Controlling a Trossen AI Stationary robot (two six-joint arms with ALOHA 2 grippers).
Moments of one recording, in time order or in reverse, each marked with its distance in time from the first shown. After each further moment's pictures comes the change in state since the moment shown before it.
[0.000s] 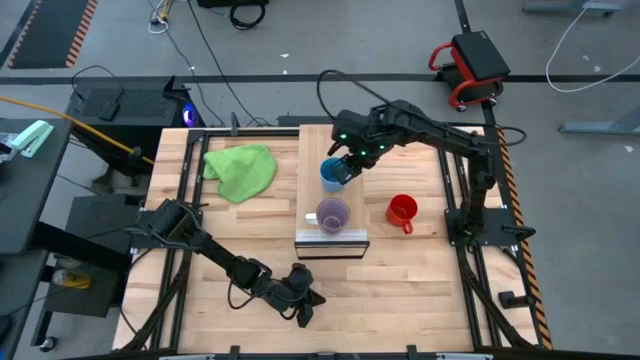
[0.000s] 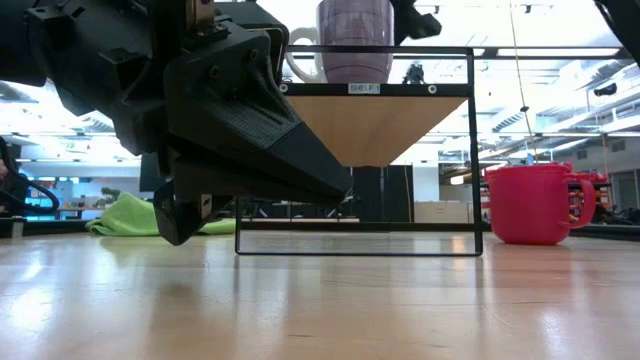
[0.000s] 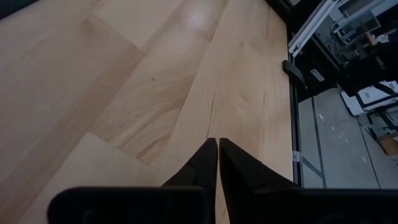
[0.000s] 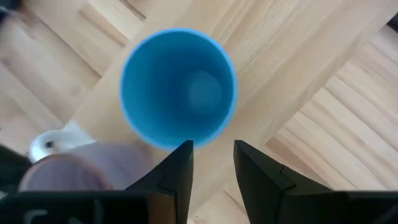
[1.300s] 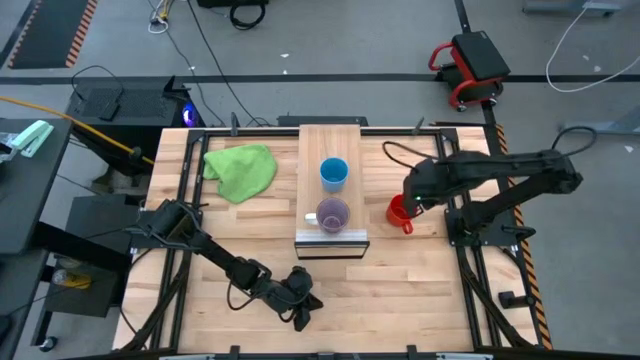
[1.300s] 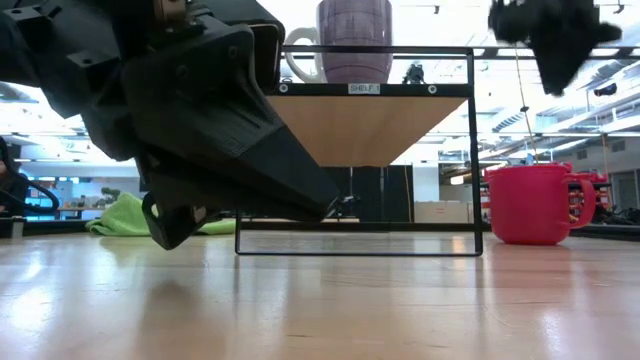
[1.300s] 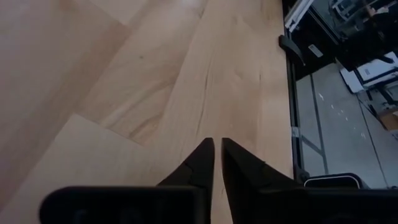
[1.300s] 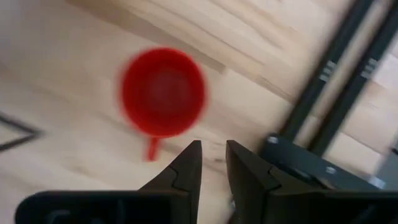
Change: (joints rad) left arm -0.007 0.000 0.000 -0.023 0.060 0.045; right arm 0.246 -0.683 -1.008 0.000 0.194 0.470
